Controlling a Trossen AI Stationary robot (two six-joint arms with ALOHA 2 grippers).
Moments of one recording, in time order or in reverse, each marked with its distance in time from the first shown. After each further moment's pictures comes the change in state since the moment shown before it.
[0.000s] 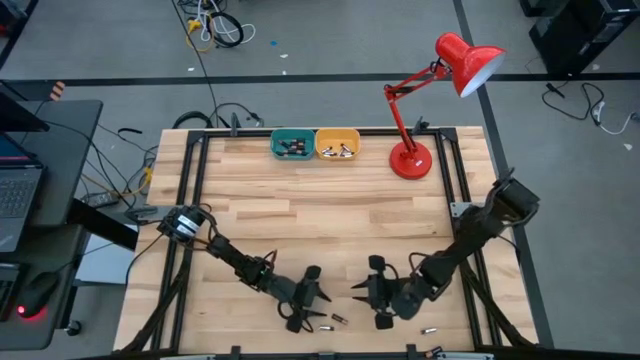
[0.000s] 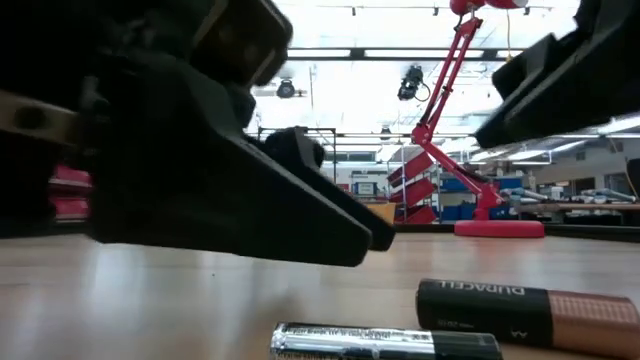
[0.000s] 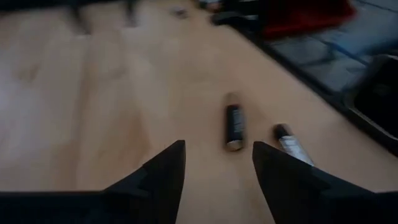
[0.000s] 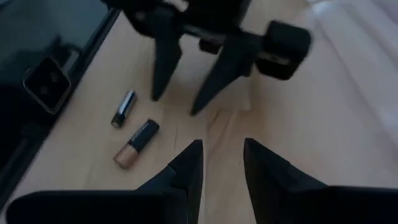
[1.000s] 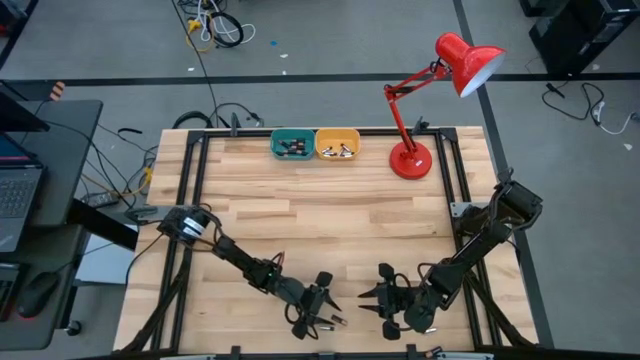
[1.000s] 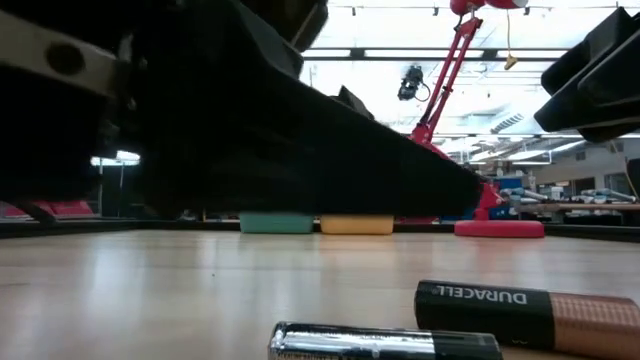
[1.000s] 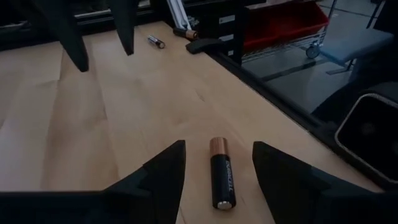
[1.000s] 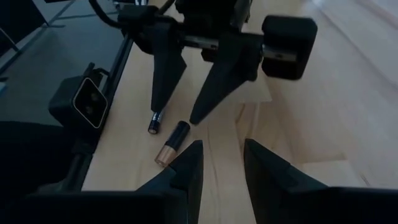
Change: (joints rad) left arm 0.018 0.044 0.116 -0.007 0.092 0.095; right arm 0.099 0.003 0.000 0.014 0.091 0.206
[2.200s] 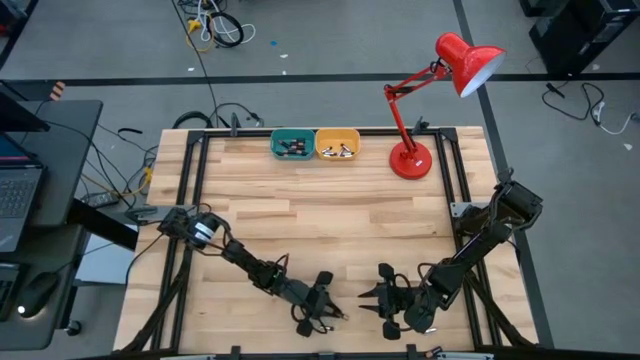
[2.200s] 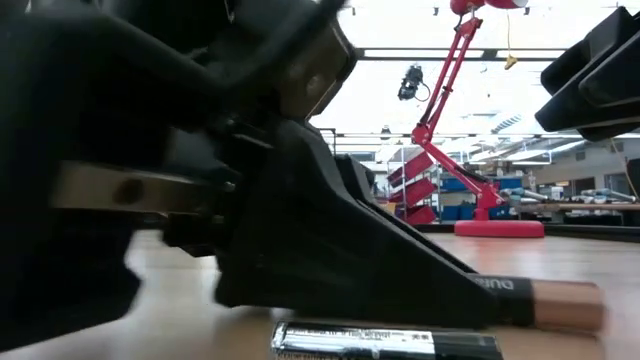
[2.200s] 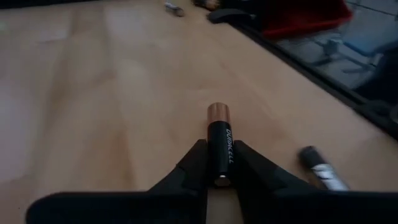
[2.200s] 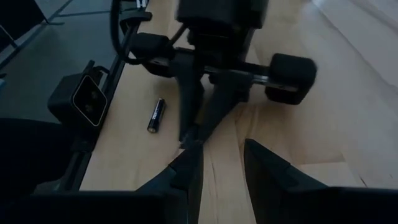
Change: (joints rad) left arm 0.023 0.097 0.032 0.003 -0.053 -0.063; right arm 0.004 0.000 0.000 -0.001 -0.001 -0.015
